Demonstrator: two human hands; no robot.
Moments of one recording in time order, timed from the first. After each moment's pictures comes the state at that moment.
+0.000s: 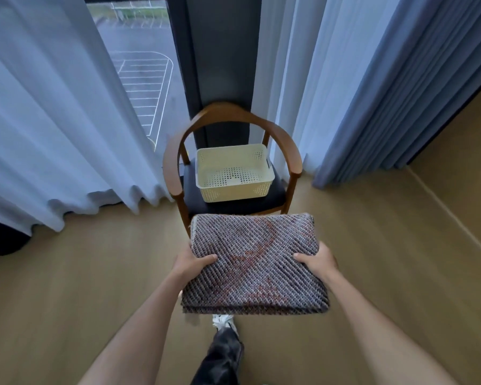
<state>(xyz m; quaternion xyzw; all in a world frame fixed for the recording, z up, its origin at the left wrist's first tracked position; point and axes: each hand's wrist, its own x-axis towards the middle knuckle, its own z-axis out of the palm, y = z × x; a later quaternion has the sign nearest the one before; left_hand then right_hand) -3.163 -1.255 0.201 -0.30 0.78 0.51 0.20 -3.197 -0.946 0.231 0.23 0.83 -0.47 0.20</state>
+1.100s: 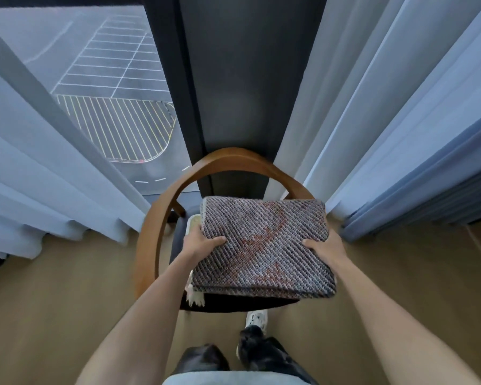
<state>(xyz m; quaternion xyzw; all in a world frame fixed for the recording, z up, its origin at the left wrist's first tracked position) -3.650 -1.296 0.186 -0.35 0.78 0.50 0.17 -3.714 -1.007 0.208 0.20 0.82 -0.48 0.24</state>
